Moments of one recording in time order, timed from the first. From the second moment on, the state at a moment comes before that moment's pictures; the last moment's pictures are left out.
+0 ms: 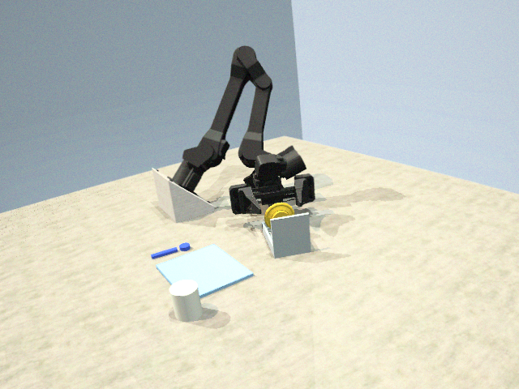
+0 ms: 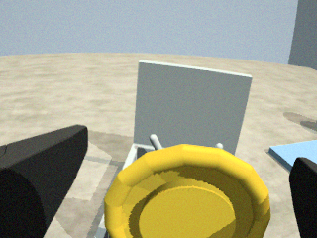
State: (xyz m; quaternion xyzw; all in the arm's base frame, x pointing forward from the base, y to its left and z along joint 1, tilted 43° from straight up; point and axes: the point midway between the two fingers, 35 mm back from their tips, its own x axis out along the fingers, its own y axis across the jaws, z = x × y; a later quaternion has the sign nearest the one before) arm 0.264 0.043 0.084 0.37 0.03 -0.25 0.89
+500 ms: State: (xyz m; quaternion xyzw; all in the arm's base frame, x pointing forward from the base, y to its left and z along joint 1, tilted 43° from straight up) arm 0.258 -0.018 0.154 0.37 0.03 -0.25 0.90
